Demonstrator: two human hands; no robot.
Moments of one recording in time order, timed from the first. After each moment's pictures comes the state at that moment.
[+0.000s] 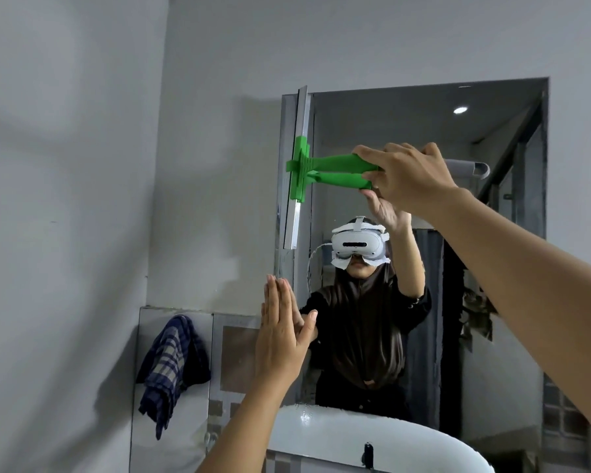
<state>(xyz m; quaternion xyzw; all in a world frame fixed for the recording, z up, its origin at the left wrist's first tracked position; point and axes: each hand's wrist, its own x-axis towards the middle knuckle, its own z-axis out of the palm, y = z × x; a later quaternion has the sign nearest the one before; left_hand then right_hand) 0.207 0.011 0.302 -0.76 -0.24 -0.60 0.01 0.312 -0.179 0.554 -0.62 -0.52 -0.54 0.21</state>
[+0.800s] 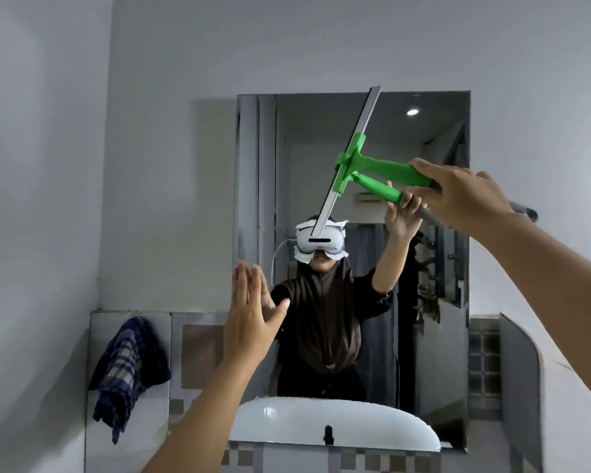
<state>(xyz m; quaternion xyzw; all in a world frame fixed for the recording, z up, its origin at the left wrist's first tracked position) 0.205 -0.019 0.330 -0.77 -0.21 -0.60 0.00 0.375 -0.285 0.522 -0.71 -0.45 -0.48 0.25</state>
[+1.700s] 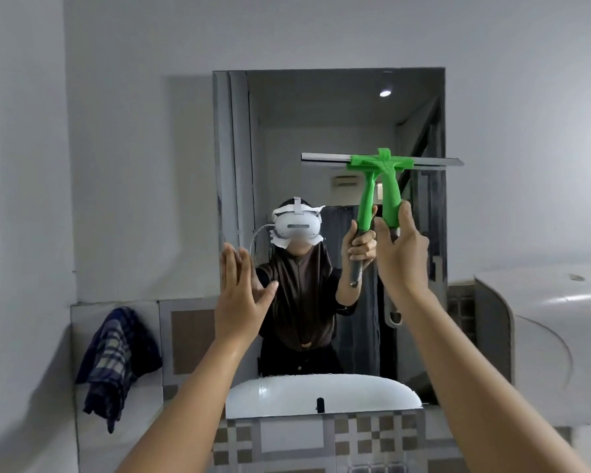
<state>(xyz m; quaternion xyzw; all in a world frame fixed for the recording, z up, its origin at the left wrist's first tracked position) 0.198 -0.027 0.332 -0.79 -0.20 -0.58 -0.04 0.322 -0.232 0.410 -0.61 -0.35 -0.32 0.64</state>
